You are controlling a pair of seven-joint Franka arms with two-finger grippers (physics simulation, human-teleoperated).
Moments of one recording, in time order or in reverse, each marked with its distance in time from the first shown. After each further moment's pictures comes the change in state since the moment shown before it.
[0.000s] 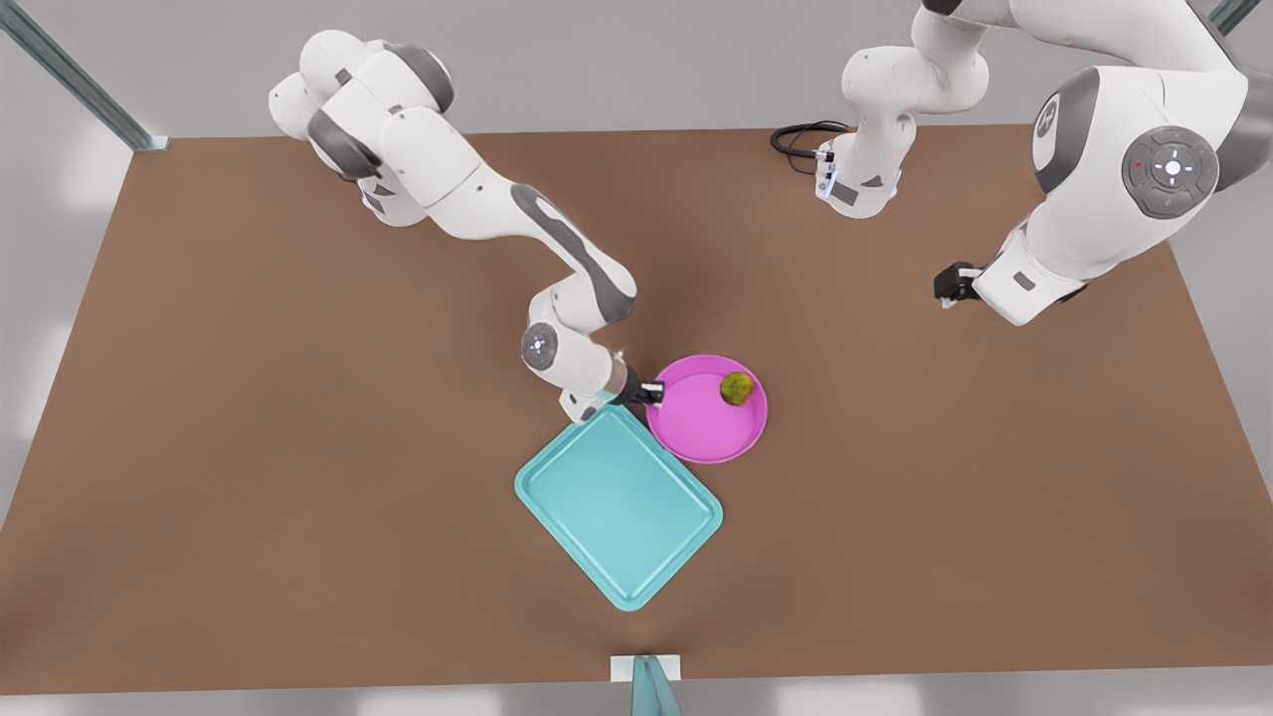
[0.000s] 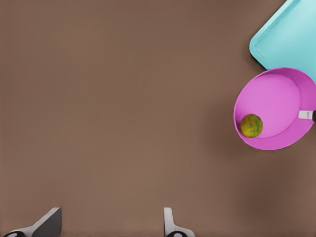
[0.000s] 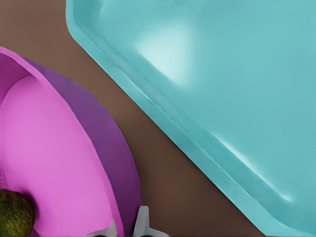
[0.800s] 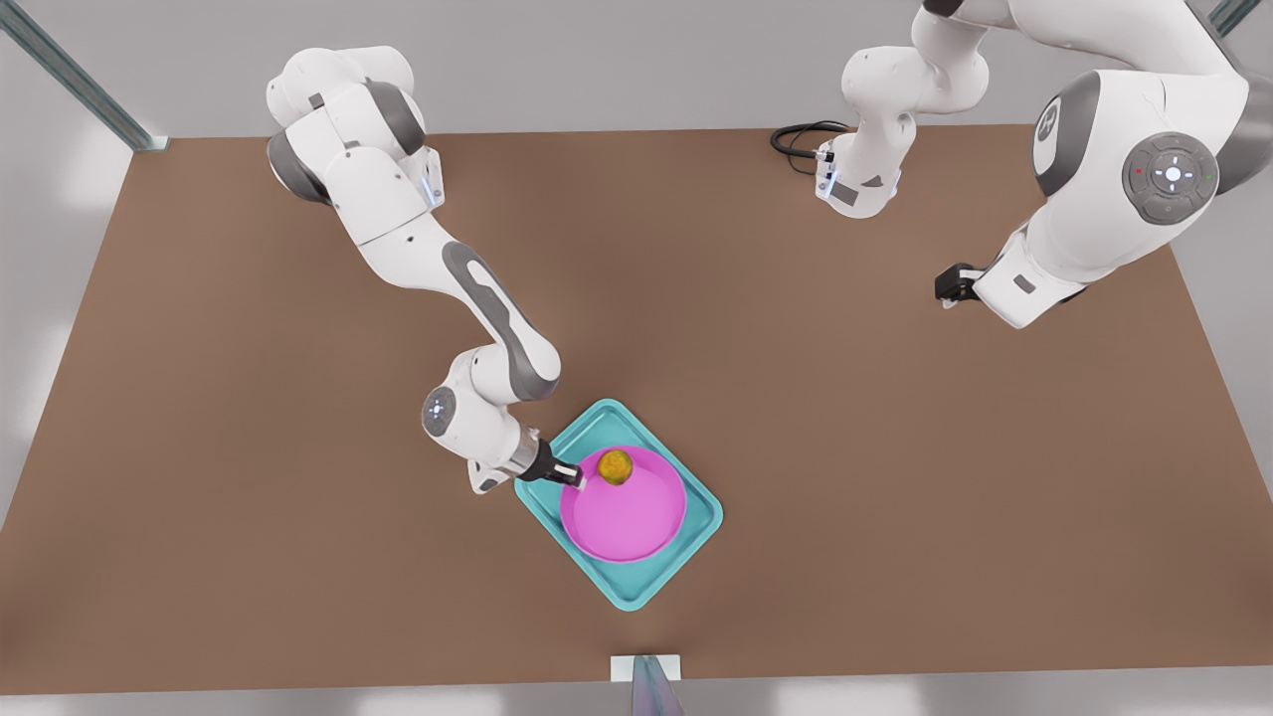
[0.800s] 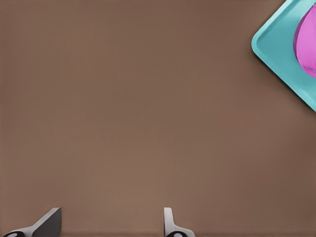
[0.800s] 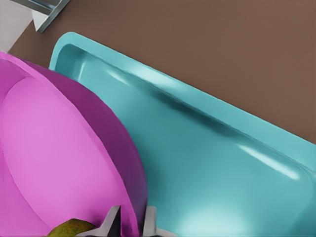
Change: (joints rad) left arm 0.002 0.007 0.002 0.003 0.001 -0.009 0.003; right arm -0.194 0.050 -0.059 0.087 -0.003 -0.026 -0.005
